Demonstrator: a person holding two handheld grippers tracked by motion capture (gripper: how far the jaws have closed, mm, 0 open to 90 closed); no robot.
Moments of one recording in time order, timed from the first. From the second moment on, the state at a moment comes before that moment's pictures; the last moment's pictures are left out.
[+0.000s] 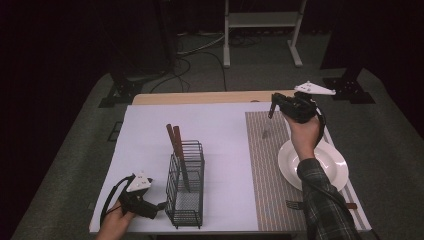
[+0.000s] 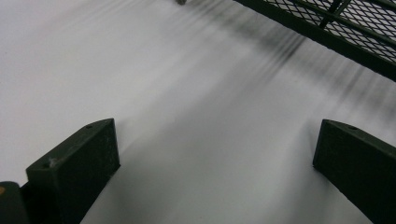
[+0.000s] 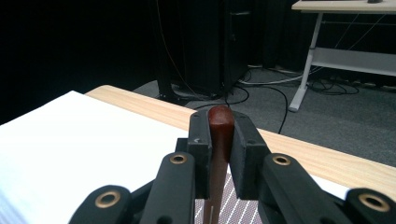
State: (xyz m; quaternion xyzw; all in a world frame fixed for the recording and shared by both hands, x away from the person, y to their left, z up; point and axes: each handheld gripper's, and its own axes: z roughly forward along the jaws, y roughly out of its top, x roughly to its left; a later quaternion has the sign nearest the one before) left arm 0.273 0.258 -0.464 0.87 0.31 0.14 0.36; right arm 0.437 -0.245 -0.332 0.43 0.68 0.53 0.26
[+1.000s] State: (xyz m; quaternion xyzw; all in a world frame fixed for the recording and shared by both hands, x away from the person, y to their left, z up) left arm 0.273 0.258 -0.464 0.87 0.30 0.14 0.36; right arm 0.430 -0.282 -0.340 0.46 0.67 0.52 0.27
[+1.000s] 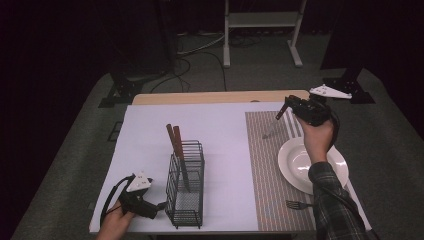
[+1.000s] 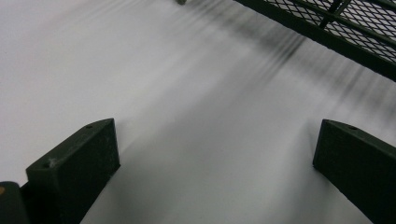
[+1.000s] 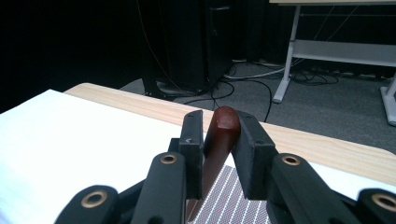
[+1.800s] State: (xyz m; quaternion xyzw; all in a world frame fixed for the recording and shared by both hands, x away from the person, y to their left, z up) left arm 0.273 0.258 -0.464 0.87 0.30 0.14 0.36; right arm 0.421 -0.311 -0.354 0.48 0.66 0.52 0.27
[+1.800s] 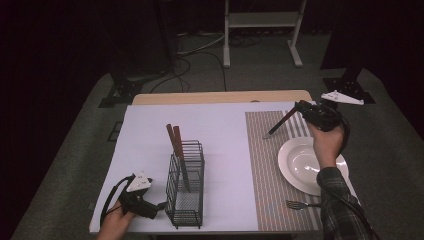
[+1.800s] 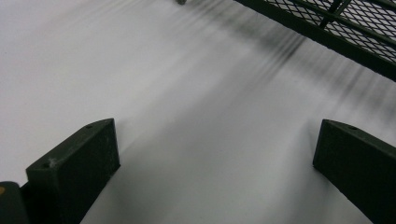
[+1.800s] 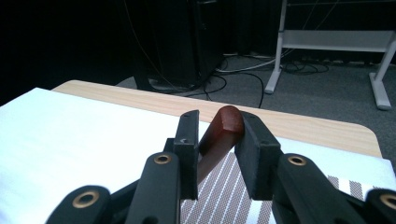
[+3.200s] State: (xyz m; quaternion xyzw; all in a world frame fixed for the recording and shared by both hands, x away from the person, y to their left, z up) left arm 0.273 0.258 -0.464 0.87 0.30 0.14 0.36; right arm 0.421 -0.352 -0.391 0.54 0.64 0.48 0.24
